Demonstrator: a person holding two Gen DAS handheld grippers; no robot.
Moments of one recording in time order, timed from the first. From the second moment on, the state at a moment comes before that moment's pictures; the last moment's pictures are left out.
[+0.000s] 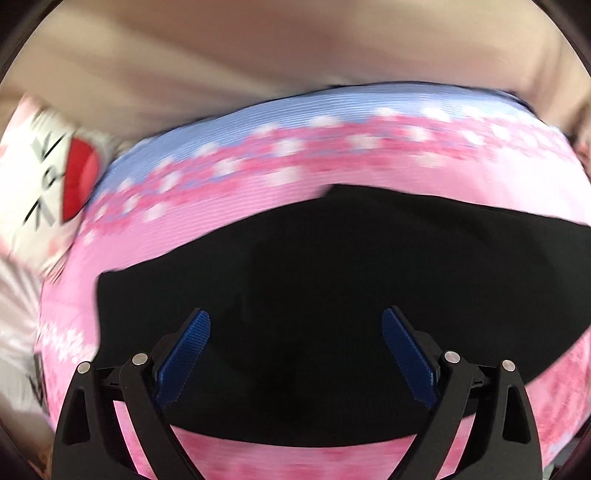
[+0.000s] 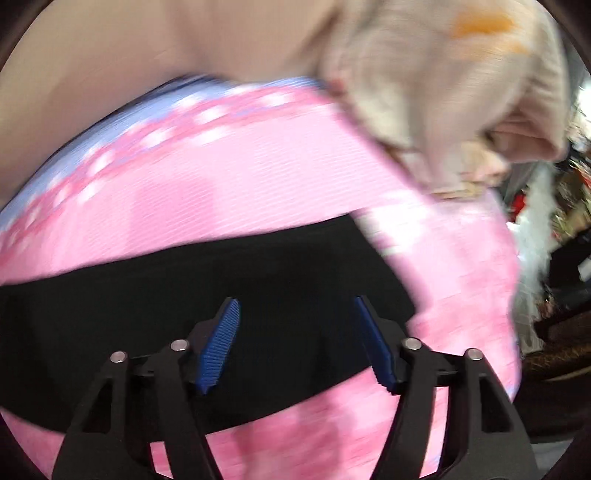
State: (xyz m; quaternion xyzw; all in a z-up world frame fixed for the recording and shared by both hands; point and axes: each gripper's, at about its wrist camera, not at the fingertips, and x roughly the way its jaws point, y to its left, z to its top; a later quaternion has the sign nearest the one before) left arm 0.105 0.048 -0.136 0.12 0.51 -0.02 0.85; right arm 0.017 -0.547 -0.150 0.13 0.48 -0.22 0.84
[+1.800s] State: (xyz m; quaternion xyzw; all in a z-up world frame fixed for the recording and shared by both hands) left arm 0.208 -0.082 -0.208 0.16 0.53 0.03 0.83; right arm 0.106 -0.429 -0.195 0.12 0.51 0.05 0.85
